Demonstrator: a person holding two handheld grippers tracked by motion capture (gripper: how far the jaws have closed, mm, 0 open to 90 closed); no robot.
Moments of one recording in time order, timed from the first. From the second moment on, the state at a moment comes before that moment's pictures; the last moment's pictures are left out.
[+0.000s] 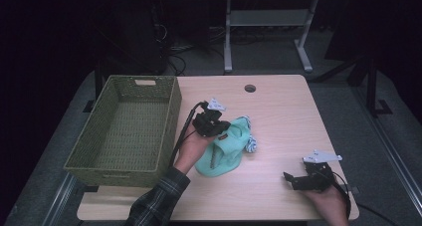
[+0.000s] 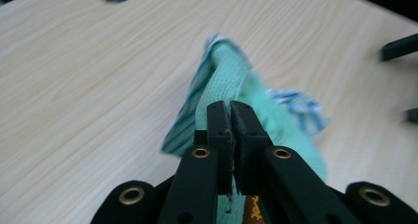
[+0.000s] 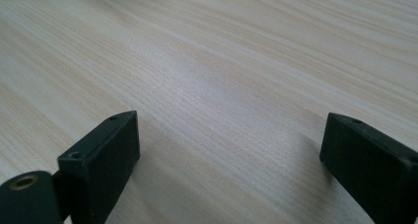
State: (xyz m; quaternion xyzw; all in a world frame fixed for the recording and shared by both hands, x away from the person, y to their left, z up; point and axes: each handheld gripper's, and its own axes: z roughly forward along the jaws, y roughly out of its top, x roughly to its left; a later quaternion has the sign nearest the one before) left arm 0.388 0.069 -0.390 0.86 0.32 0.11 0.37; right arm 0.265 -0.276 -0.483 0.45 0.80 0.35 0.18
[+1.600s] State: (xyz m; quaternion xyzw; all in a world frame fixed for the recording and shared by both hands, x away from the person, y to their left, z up) left arm 0.420 0.041 -0.422 0.88 0.32 0.08 0.33; right arm 0.265 -0.276 -0.483 0.45 0.80 0.35 0.18
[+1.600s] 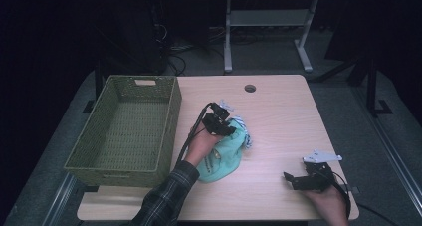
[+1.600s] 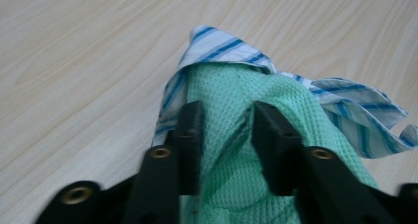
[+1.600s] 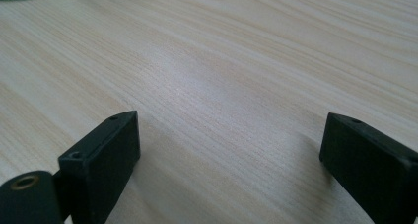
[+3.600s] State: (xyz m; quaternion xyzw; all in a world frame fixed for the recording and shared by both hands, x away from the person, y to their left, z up) left arm 0.415 0.068 -0.445 0.89 0.33 0.10 0.29; right arm 0.276 -0.251 -0.464 0.41 0.82 0.37 0.17
